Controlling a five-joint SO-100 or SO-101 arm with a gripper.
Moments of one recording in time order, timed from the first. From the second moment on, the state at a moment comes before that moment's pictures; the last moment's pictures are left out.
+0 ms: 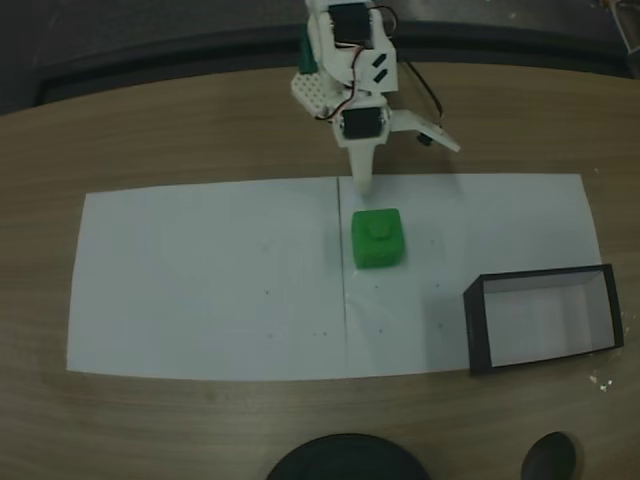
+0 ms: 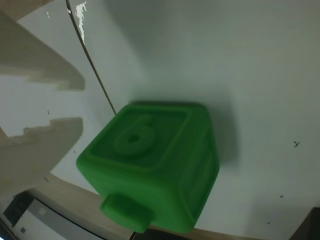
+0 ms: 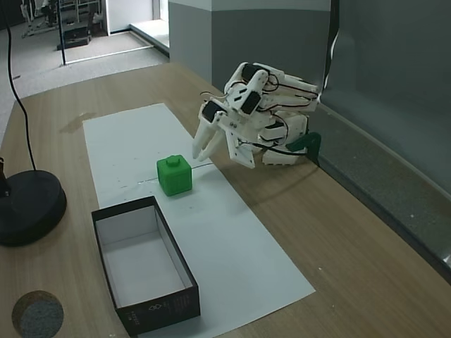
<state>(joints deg) -4.0 197.8 175.4 66.9 0.0</state>
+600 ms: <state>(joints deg) -0.1 190.4 160.4 61.0 -3.3</state>
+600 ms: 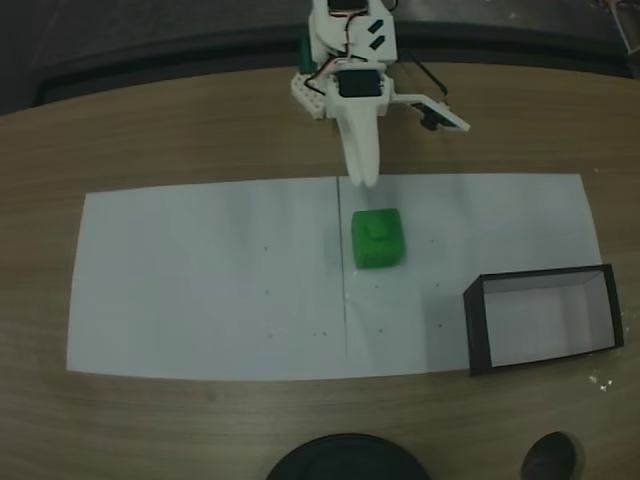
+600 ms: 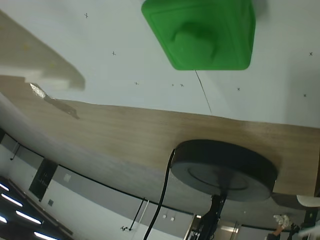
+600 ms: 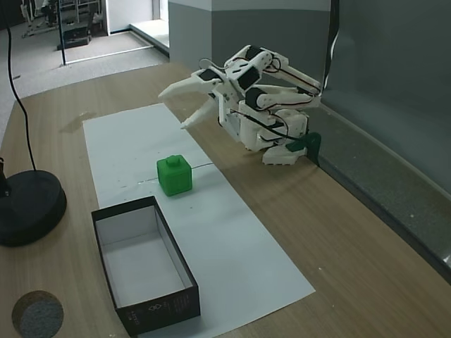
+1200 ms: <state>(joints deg) -0.1 114.7 115.5 83.2 -2.9</state>
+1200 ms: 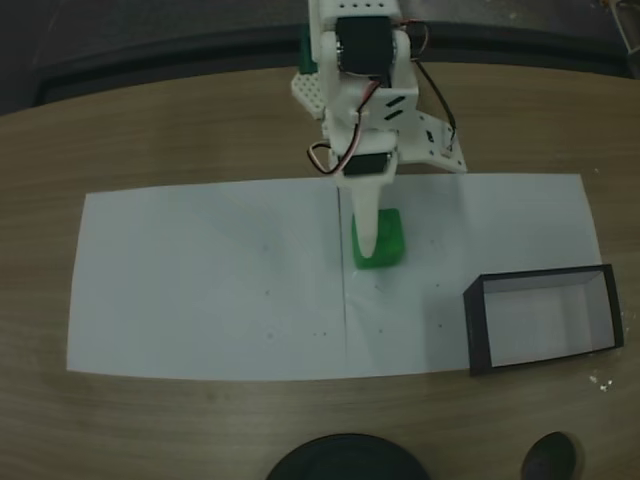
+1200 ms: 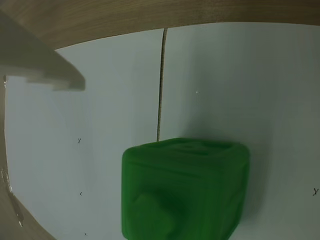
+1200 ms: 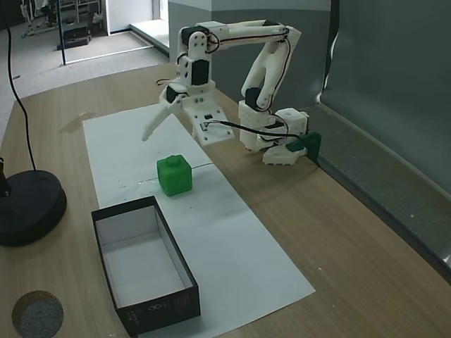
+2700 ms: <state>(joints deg) -5.9 102.2 121.1 66.8 2.3</state>
